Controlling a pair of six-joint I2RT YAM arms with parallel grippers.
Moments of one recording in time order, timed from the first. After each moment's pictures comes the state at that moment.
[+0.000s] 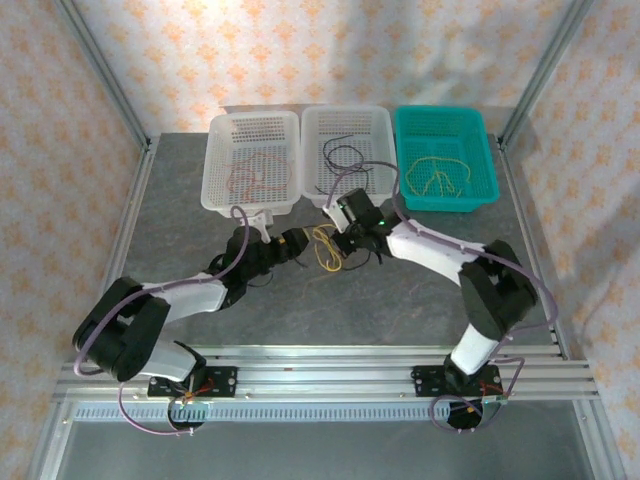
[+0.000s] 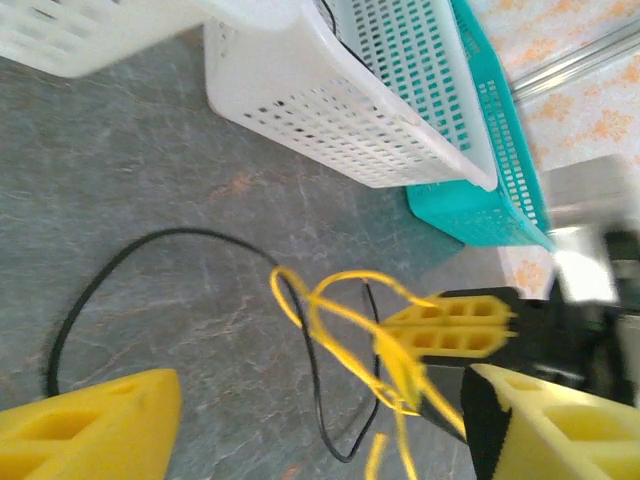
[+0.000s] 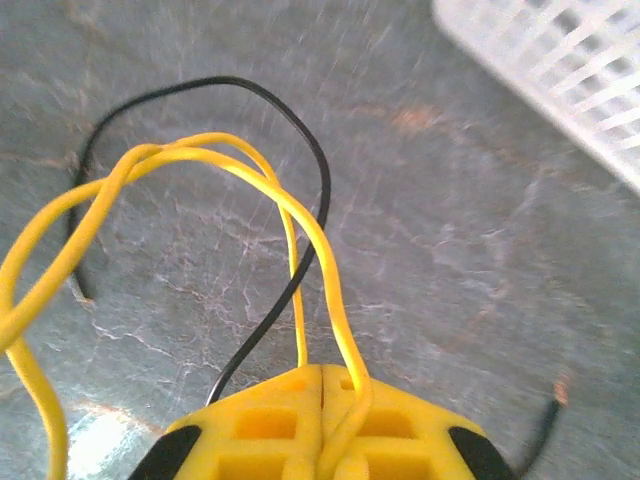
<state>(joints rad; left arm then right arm) -0.49 1.42 0.50 0.53 0.17 -0.91 0.66 1.65 1.12 -0.38 -0.01 -0.07</state>
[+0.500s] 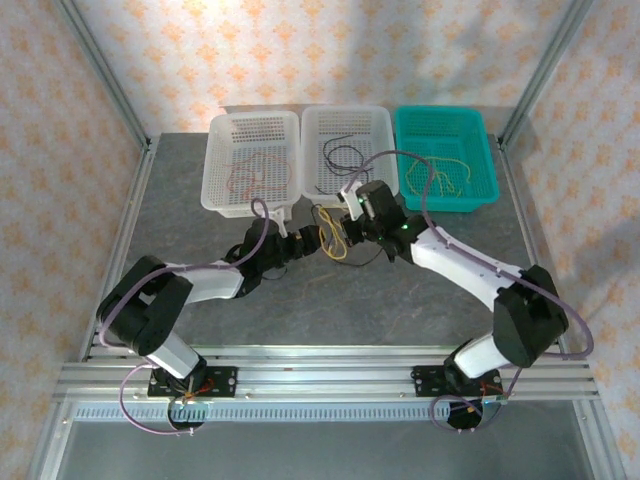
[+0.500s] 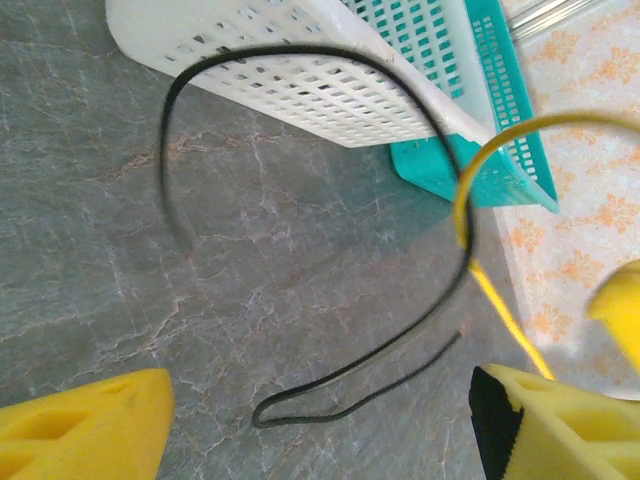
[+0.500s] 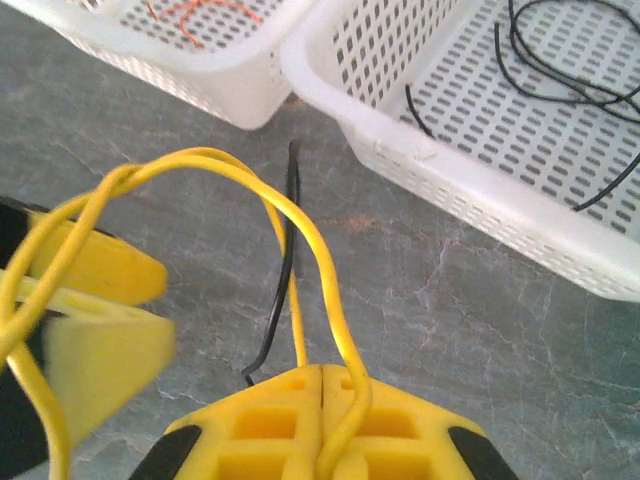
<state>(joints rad) -0.53 1.58 0.61 0.55 0.21 -0.90 0.63 1.46 1.07 -0.31 -0.02 0.05</state>
